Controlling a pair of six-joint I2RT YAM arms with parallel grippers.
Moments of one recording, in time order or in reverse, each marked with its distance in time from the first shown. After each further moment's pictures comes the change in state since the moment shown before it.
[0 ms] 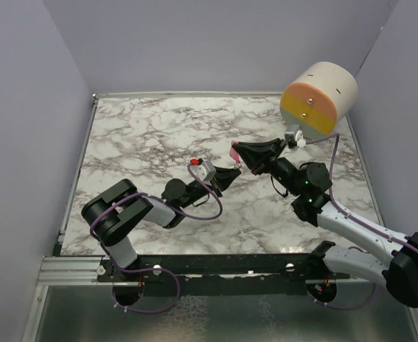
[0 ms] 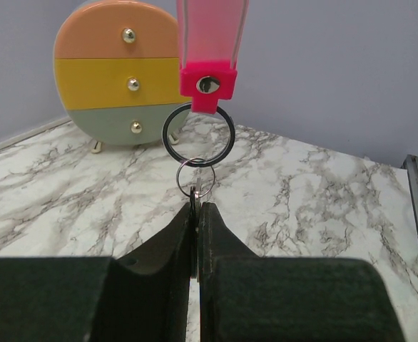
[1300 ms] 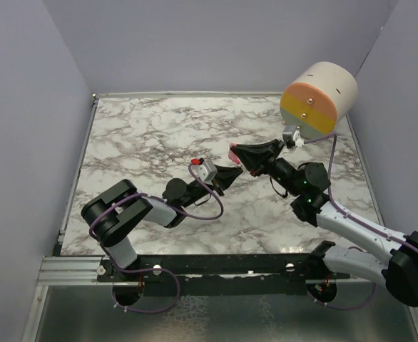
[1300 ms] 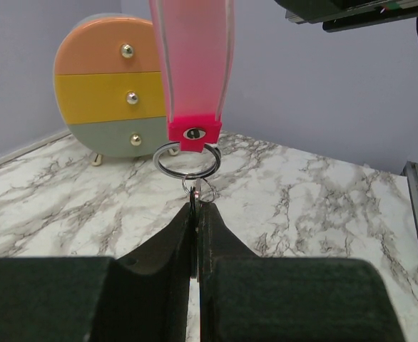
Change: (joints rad) left arm -0.013 -0.006 0.020 0.000 -0.009 0.014; right arm 0.000 0.008 -0.010 -0.003 -0.021 0.031
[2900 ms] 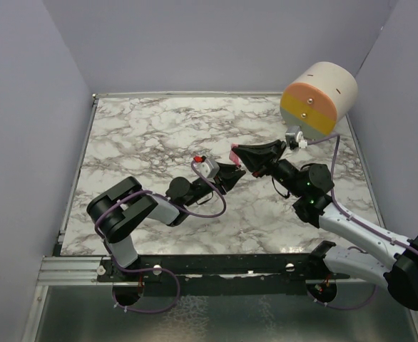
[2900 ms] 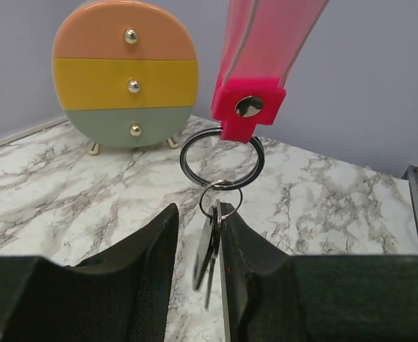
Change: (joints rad) left arm 0.000 0.052 0.030 0.000 -0.020 -0.037; right arm 0.000 -0.034 0.001 -0.015 -0.017 -0.001
